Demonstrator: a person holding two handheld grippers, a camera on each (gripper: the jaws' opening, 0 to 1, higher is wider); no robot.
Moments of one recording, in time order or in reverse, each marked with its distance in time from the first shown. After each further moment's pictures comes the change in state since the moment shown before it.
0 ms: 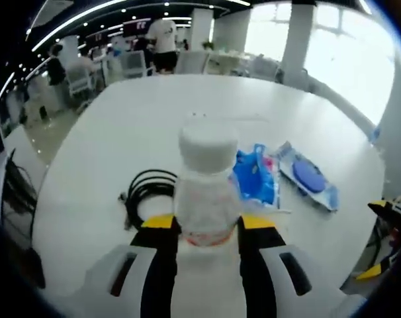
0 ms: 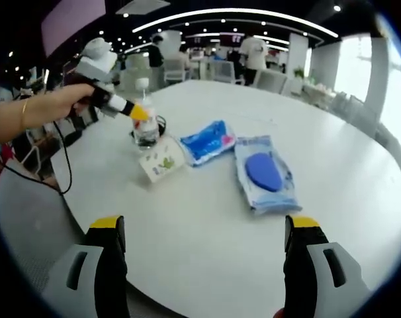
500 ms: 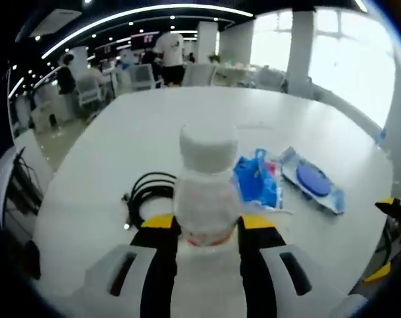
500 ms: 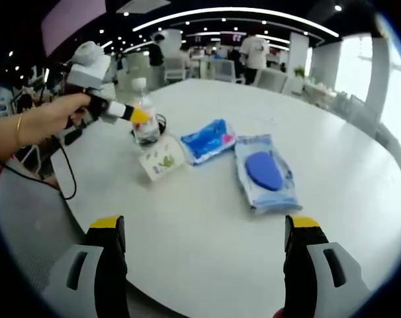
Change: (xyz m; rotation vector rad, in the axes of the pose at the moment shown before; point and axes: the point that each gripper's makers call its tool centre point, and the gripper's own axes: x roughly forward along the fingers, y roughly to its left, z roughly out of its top) left arm -0.001 -0.007 -0.004 0.017 -0.106 0.066; right arm 0.000 -0.002 -0.001 0.002 0.005 -0.001
